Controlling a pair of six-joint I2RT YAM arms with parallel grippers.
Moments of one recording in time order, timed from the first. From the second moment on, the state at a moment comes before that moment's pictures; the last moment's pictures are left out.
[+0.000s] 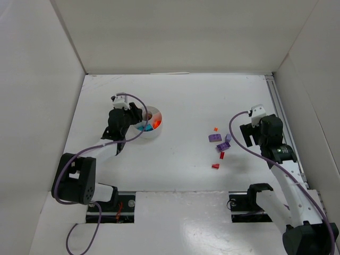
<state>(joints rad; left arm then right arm) -0.22 1.35 0.54 0.57 -0.02 -0.34 0.07 0.78 0.69 -0.51 0.23 -0.39</state>
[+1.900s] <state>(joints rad) -0.53 0.81 0.57 -0.10 -0.11 -0.67 0.46 1.05 0.38 -0.19 0.11 0.28</state>
